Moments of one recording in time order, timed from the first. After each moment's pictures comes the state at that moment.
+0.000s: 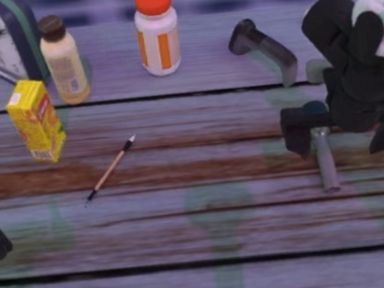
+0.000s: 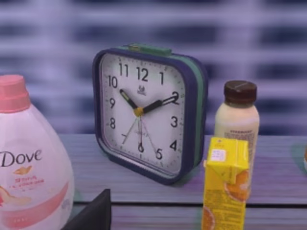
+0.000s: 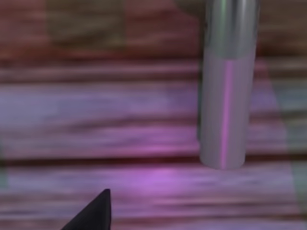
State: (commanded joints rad) left arm 0.00 0.00 0.00 0.00 0.00 0.00; right arm 0.40 1.89 1.32 -0.91 0.04 0.43
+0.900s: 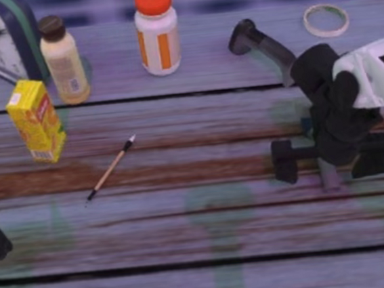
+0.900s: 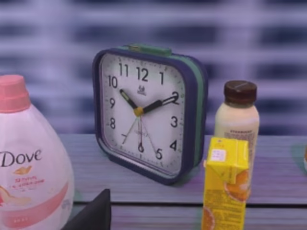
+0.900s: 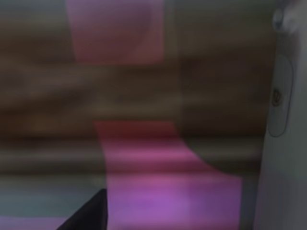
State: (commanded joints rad) left arm 0.00 0.00 0.00 0.00 0.00 0.00; right arm 0.39 2.11 1.19 -0.57 0.05 0.42
